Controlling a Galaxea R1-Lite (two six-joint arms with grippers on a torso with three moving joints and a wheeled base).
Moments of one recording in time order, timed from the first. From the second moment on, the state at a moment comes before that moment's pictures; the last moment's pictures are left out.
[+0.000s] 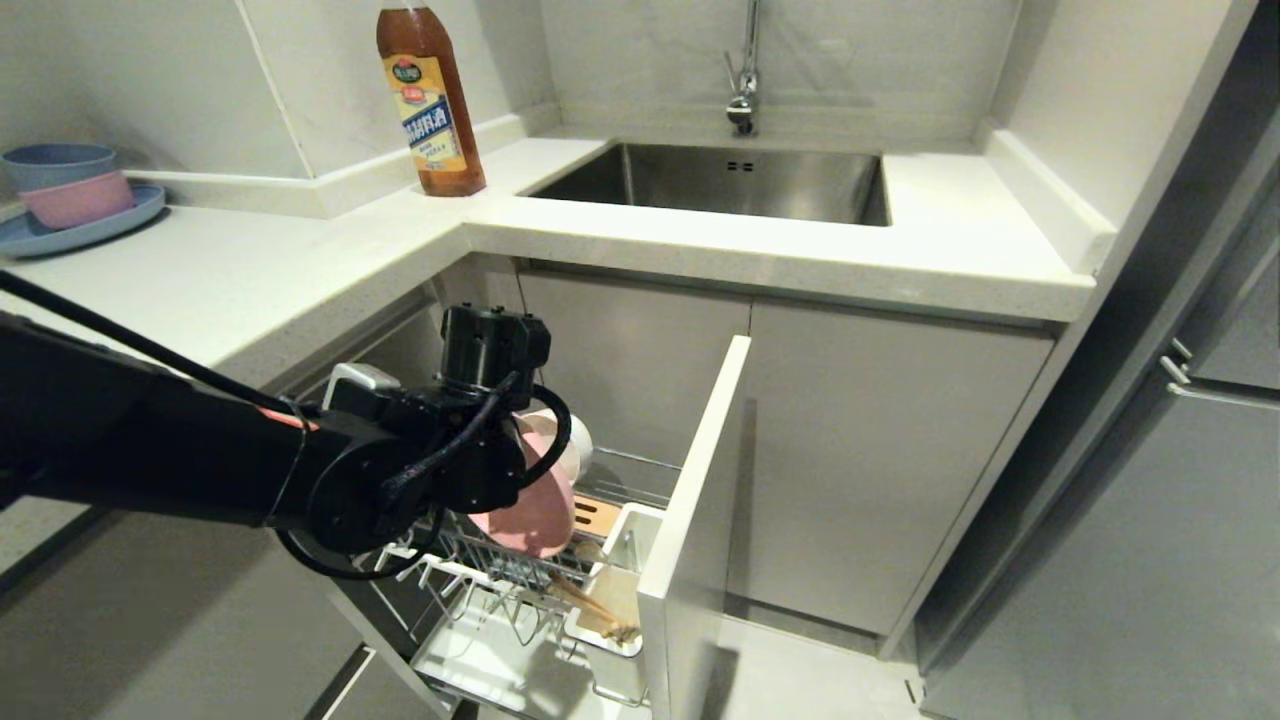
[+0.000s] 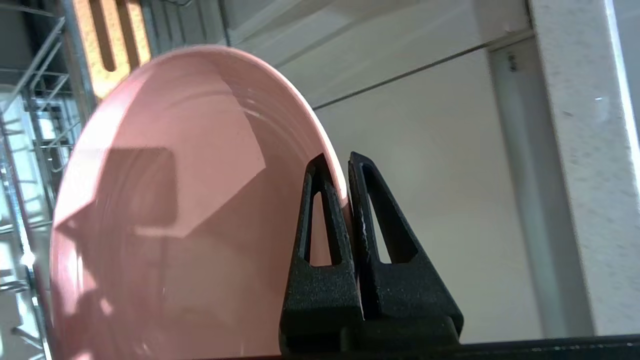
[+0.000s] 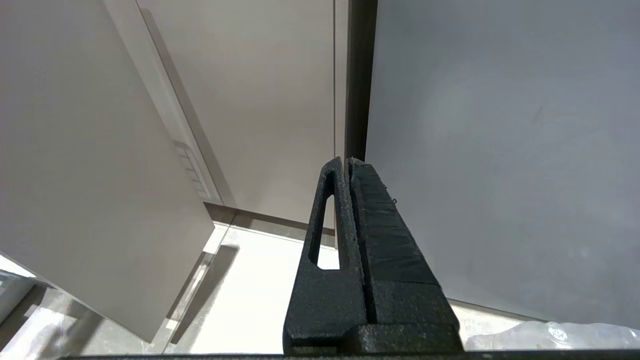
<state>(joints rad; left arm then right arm) -0.54 1.87 -1.04 -0.41 0.91 -1.38 0.00 0.00 0.00 0.00 -0.02 0.02</state>
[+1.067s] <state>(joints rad) -0.52 1.94 -1.05 -0.41 0.91 -1.38 0.00 0.00 0.00 0.00 -0.02 0.02</state>
